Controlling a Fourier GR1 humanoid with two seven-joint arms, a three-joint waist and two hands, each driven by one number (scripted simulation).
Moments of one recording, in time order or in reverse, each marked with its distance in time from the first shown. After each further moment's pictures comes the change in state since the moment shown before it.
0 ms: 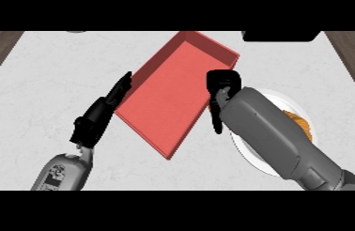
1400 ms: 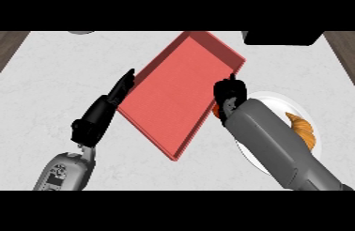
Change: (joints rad) left arm -0.007 -0.037 0.025 -0.021 -0.021 -0.040 -0.021; right arm 0.112 0.015 -0.042 0.012 0.204 0.072 -0.082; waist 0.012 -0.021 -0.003
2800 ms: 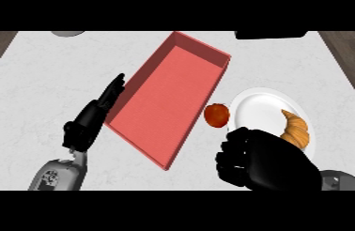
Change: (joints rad) left arm 0.054 0.016 0.036 -0.010 -0.011 0.005 0.011; right arm 0.403 -0.467 0.105 -0.910 0.076 -0.722 -1.244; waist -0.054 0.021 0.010
